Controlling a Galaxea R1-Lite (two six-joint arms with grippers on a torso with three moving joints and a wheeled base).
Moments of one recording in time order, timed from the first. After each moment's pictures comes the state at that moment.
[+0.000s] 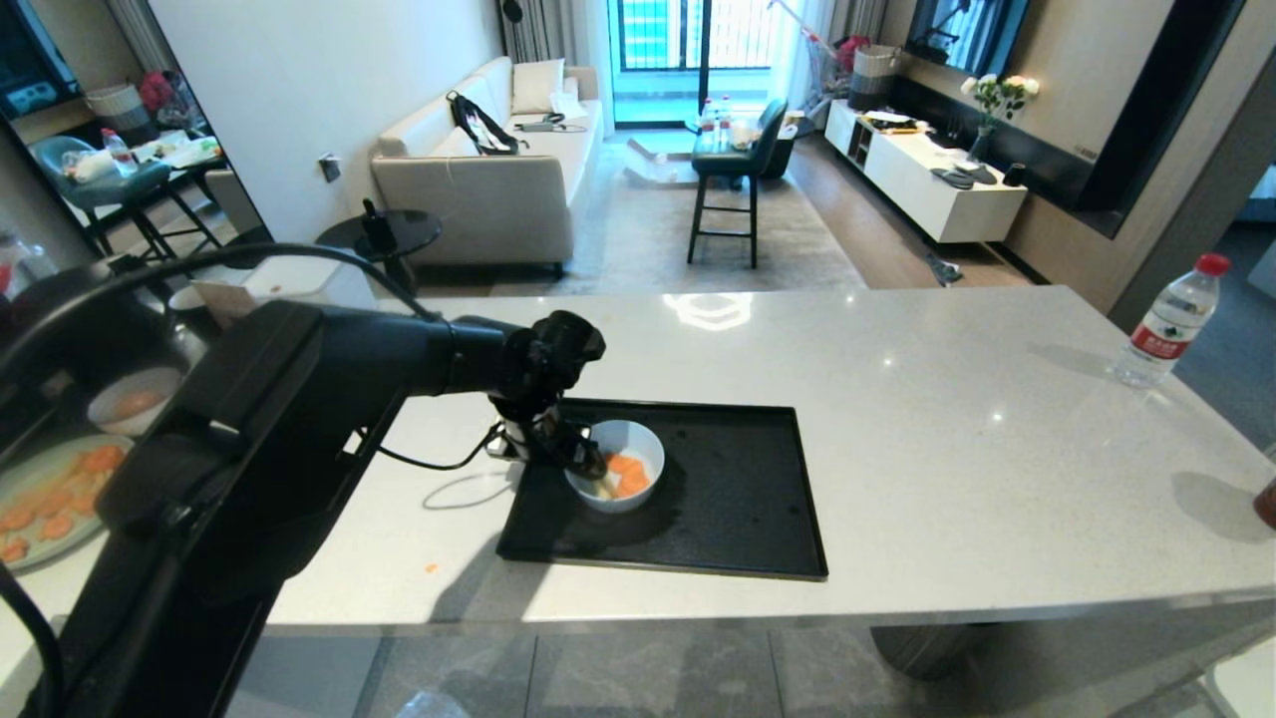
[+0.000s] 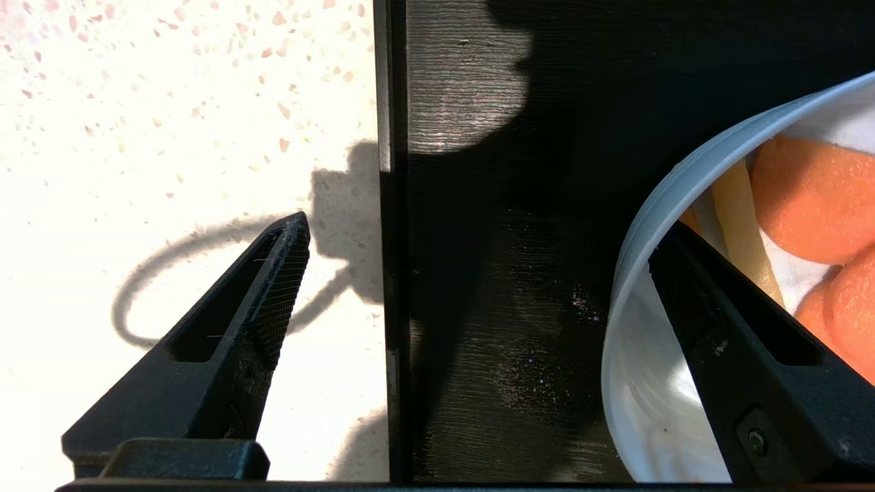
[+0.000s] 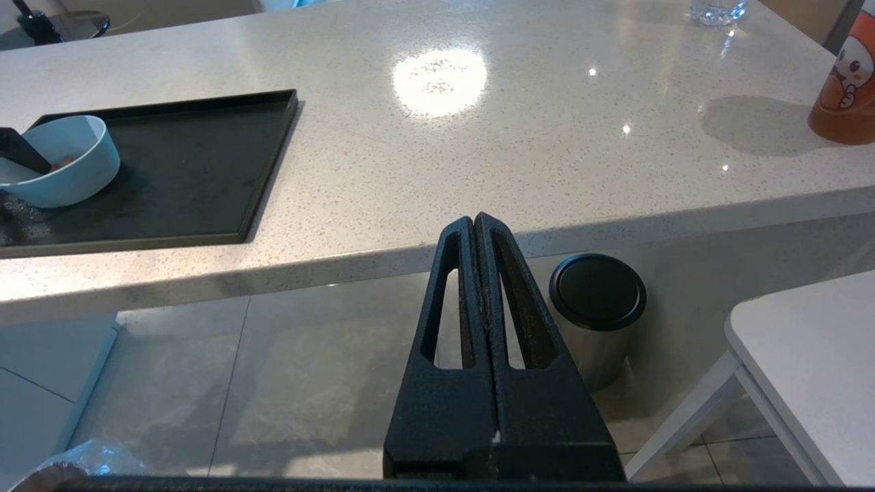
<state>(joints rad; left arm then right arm) -0.43 2.44 -1.91 0.59 0.30 -0.27 0.00 0.00 0.00 -0.01 -0.05 0.10</state>
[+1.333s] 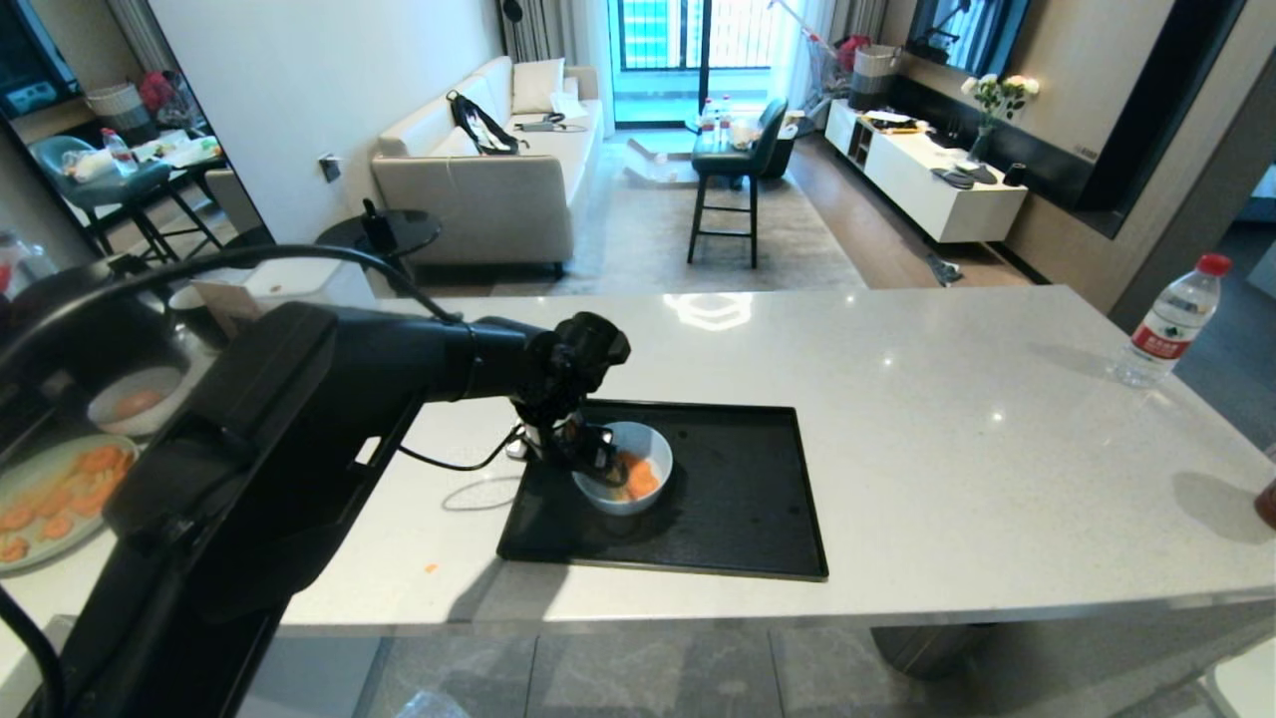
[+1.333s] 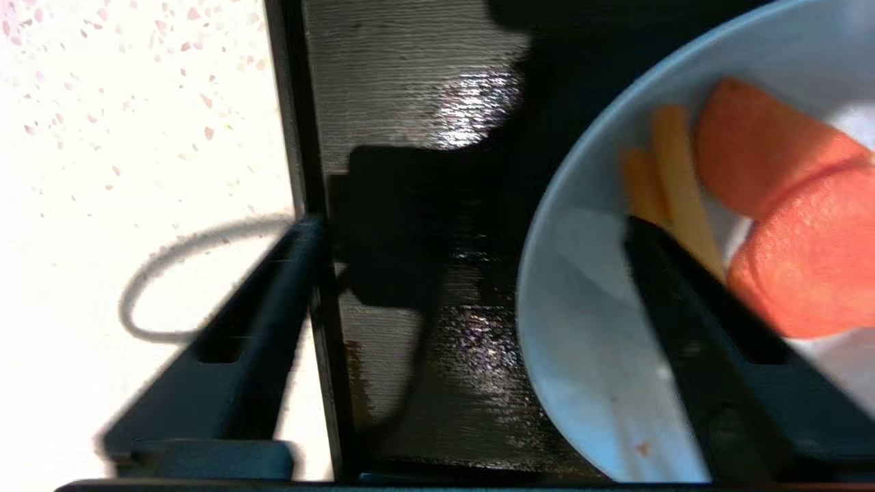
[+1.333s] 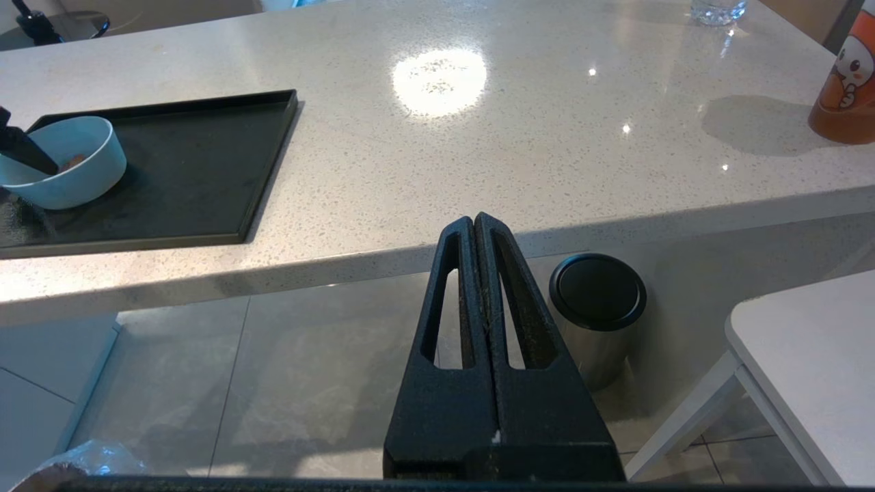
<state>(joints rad) -0.50 2.43 -1.91 0.60 0.30 -0.28 0.00 0.00 0.00 -0.01 -0.05 0.10</state>
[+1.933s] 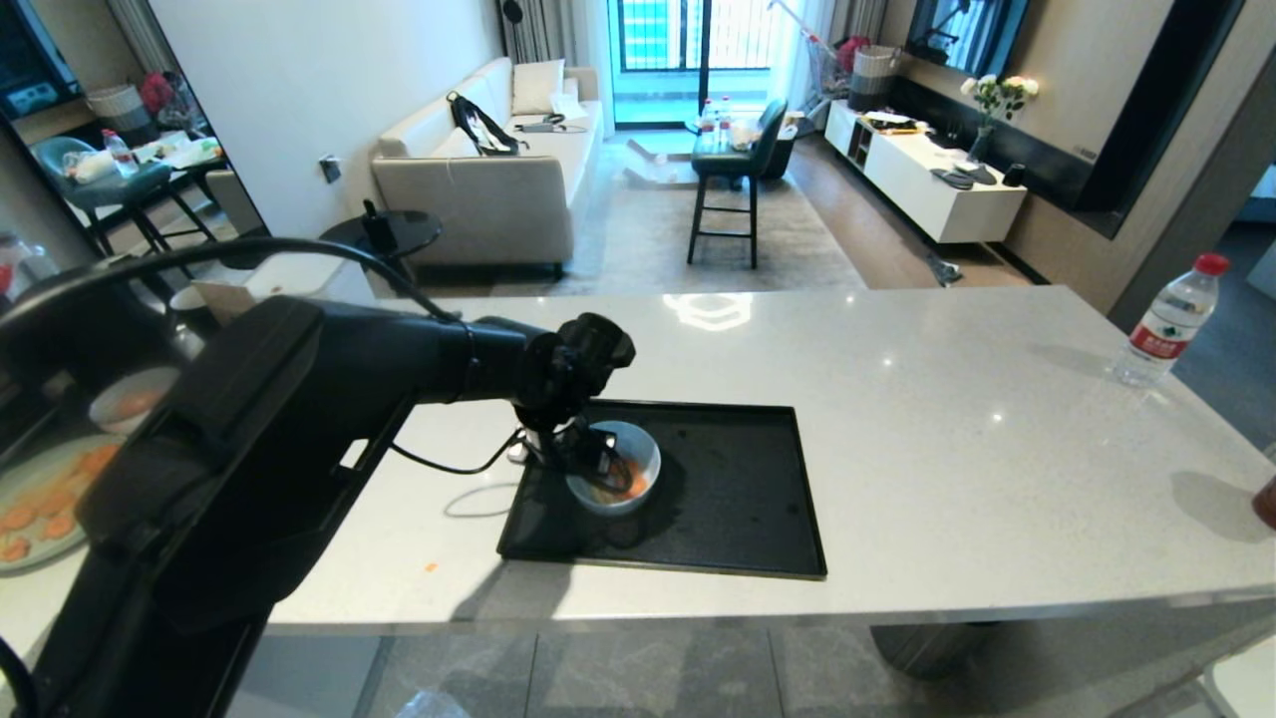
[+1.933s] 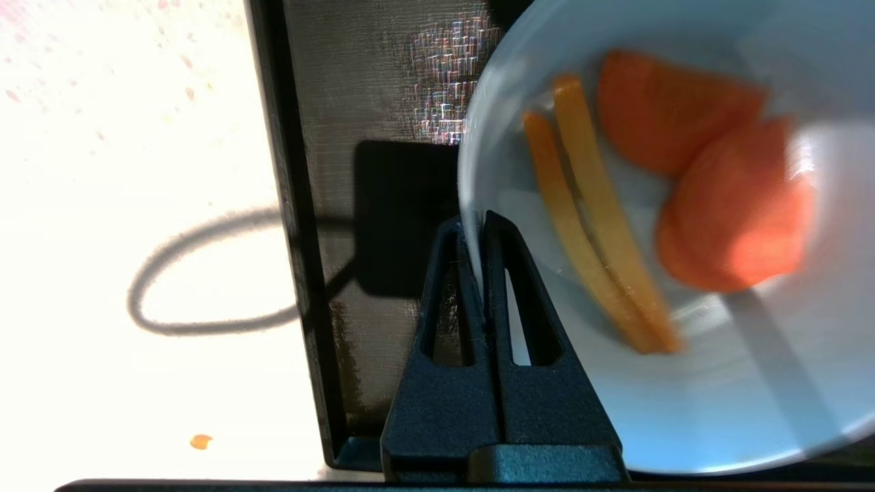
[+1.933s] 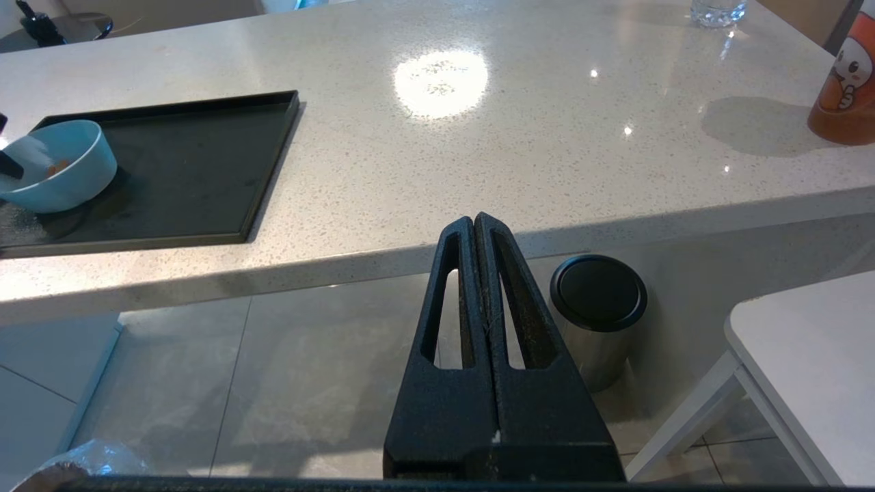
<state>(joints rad) -0.51 2.40 -1.85 0.59 0.30 -0.28 0.00 0.00 0.00 -0.01 -0.05 0.10</state>
